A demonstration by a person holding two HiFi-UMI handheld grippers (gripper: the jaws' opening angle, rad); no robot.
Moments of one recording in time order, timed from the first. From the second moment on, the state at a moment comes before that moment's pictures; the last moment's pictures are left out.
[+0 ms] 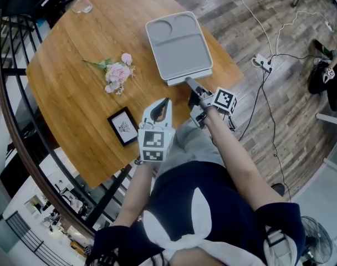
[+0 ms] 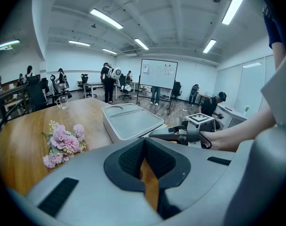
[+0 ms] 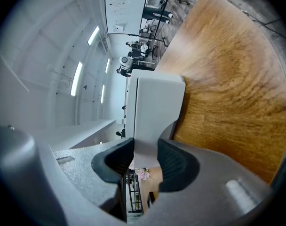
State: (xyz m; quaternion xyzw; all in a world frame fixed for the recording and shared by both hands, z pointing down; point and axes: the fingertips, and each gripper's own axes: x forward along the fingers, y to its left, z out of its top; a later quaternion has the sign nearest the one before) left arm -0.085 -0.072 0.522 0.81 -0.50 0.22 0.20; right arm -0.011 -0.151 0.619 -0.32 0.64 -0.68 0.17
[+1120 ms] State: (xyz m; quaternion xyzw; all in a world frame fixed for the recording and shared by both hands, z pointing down) left arm -0.082 -0.049 0.519 0.81 -0.50 0.23 0.21; right arm -0.002 -0.130 0.616 -0.33 0.62 -0.69 0.16
